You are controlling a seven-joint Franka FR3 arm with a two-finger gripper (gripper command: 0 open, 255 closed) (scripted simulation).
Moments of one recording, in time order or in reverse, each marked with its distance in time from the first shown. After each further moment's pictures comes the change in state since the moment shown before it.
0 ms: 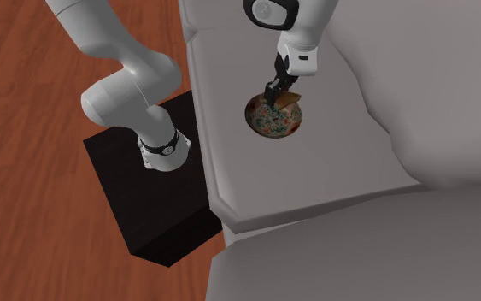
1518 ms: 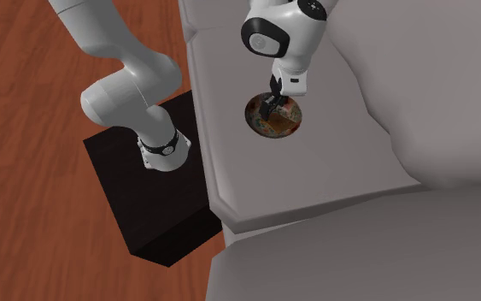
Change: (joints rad) arm -0.036 0.109 0.148 -0.105 0.045 0.224 0.023
